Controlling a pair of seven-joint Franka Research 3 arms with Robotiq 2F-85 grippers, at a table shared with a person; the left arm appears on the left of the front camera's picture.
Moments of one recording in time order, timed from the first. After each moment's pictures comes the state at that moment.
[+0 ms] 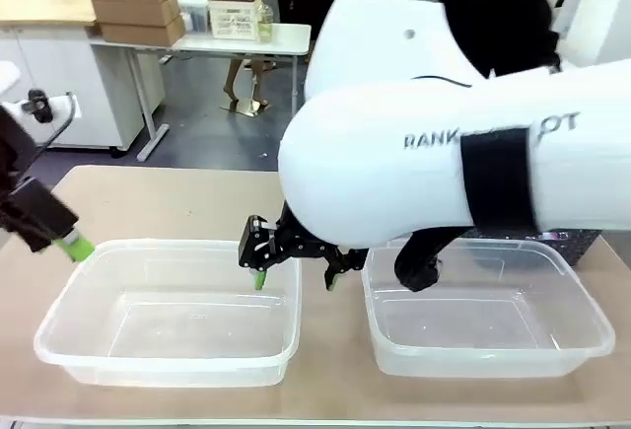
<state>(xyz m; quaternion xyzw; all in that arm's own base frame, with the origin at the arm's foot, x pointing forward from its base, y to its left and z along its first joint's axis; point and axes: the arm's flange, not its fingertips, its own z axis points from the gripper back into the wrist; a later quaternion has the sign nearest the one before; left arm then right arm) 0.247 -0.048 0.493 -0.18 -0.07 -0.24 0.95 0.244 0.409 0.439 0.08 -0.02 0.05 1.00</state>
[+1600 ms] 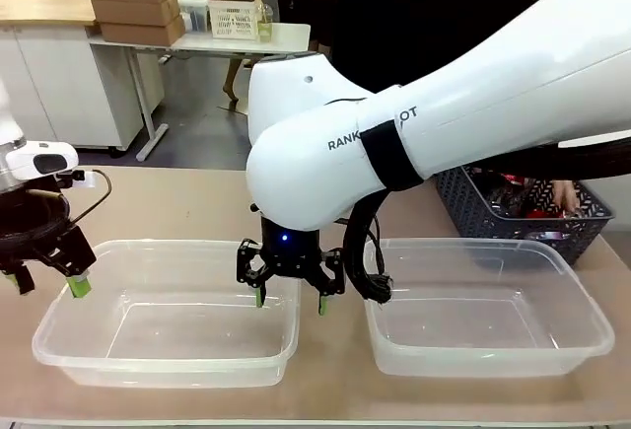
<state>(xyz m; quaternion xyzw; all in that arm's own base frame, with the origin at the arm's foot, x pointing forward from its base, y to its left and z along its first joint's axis) 0.313 -0.023 0.385 -0.08 0.08 -0.11 0.99 0.296 0.441 0.366 -0.02 0.08 -0.11 0.99</state>
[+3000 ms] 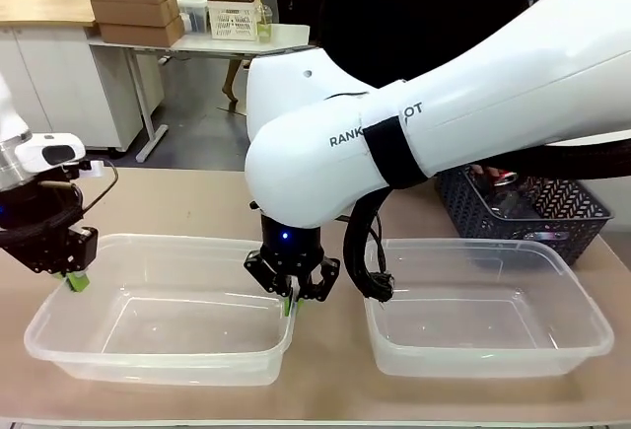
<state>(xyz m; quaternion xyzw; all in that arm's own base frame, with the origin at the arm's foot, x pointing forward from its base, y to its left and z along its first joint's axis) 0.317 -0.033 0.398 -0.11 0.04 -0.08 0.99 0.292 0.439 0.379 -0.02 0.07 -0.11 0.99</state>
